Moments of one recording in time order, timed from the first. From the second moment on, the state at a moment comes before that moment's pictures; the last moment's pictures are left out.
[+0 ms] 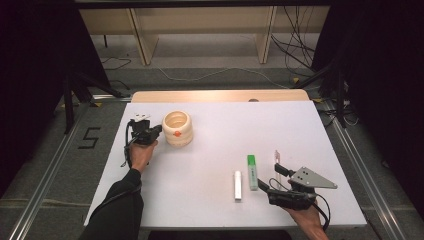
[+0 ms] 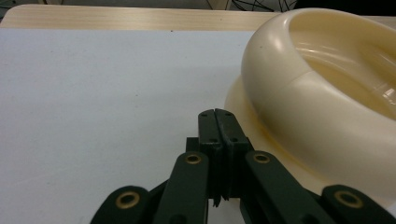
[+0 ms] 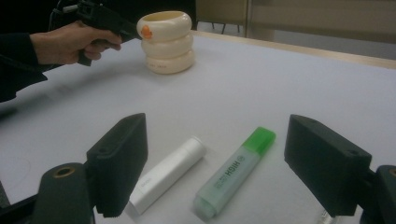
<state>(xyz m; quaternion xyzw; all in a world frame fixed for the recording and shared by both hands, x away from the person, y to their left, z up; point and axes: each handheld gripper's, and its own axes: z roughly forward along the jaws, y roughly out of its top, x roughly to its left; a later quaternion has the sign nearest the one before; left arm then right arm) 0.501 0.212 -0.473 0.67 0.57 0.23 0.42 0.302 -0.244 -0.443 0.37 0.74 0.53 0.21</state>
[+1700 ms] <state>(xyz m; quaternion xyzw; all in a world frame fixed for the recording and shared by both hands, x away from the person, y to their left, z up) 0.517 0.111 -0.466 0.73 0.51 0.19 0.42 0.302 -0.243 -0.443 0.37 0.74 0.52 0.21</state>
